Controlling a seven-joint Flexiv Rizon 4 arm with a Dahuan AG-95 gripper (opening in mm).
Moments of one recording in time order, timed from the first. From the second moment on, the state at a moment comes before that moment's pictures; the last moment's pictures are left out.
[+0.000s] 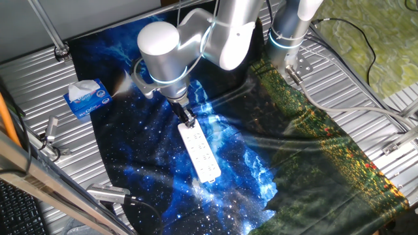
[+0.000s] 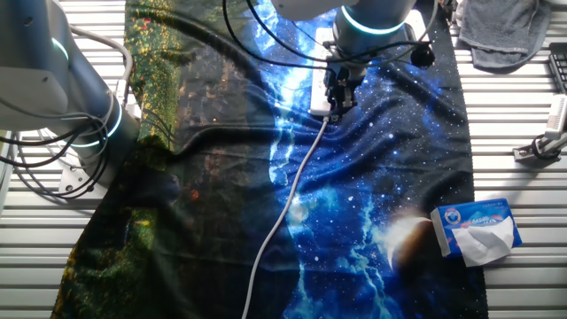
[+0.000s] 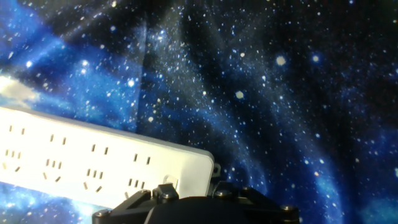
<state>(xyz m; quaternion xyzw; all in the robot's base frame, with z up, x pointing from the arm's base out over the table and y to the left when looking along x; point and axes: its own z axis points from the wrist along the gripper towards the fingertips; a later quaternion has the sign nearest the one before) 0.463 0.095 0.049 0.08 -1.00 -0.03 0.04</state>
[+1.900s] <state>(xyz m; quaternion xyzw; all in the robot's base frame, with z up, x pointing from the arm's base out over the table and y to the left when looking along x) 0.453 0.117 0.130 0.12 -0.99 0.01 0.05</state>
